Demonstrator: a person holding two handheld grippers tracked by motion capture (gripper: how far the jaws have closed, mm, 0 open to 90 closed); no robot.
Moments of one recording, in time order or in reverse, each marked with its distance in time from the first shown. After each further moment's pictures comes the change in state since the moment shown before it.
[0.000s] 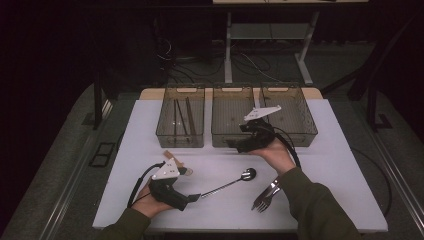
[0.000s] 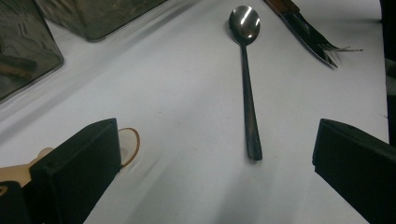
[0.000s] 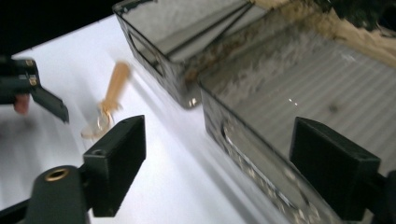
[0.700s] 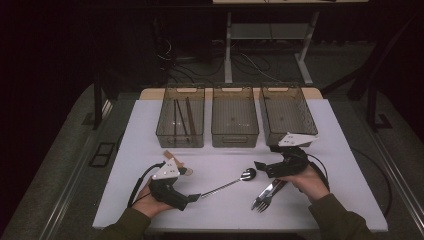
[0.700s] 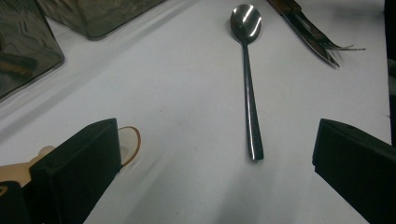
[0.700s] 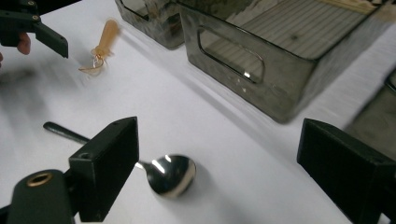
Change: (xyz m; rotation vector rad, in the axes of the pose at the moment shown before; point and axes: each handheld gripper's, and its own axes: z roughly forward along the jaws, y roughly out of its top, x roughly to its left) left arm 0.001 0.000 0.000 0.016 0.003 0.011; right arm -0.005 -0.086 -0.059 -0.045 -0.056 0.053
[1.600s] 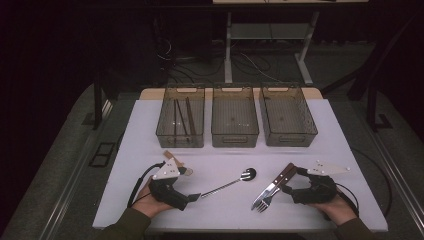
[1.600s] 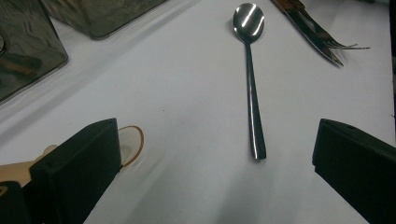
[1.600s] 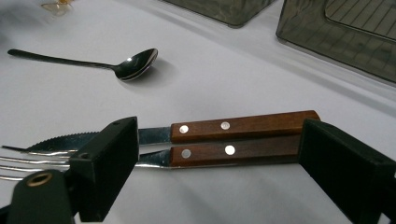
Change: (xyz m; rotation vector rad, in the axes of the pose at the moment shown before) left arm 0.000 0.001 -0.001 0.007 0.012 0.004; right arm -0.008 -0.086 -0.047 0.003 -0.111 0.058
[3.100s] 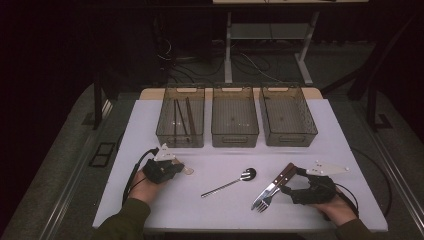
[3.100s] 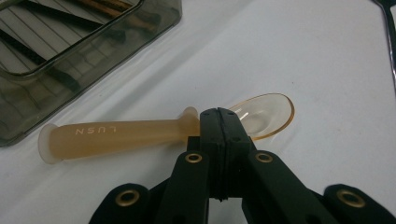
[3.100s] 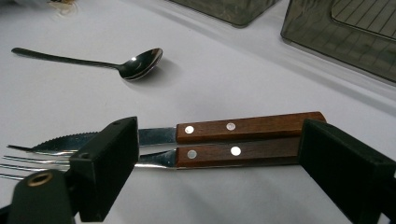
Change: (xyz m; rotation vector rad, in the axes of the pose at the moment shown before) left arm 0.053 0.003 0.003 0.168 0.203 -0.037; right arm 0.003 0.002 0.000 0.008 0.004 -0.007
